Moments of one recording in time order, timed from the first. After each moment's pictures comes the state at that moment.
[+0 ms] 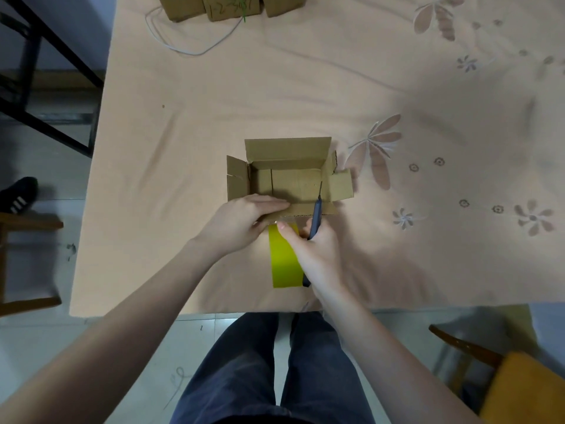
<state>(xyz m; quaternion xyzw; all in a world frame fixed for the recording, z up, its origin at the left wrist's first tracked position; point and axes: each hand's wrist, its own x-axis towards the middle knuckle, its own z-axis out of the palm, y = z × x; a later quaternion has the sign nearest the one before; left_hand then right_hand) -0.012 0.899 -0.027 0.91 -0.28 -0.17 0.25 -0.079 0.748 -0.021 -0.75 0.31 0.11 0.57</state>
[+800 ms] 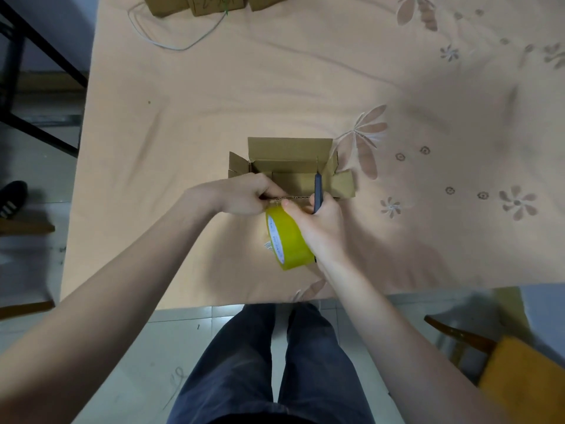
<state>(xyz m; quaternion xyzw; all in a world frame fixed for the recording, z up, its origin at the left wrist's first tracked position) 0.027 0.866 0.007 0.80 -0.31 -0.43 0.27 -0.063 0.724 -0.016 -0.77 0.29 0.07 0.56</state>
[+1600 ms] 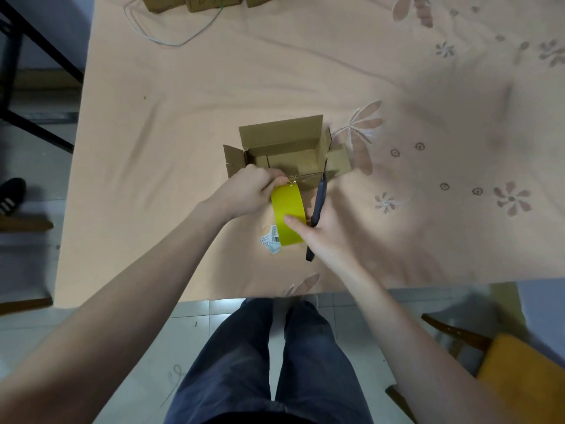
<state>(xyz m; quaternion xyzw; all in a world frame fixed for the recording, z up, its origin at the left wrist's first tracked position) 0.010 0.848 -0.015 0.90 -0.26 -0.18 0.28 -0.083 0.701 -0.006 -0.79 0.19 0.15 0.56</state>
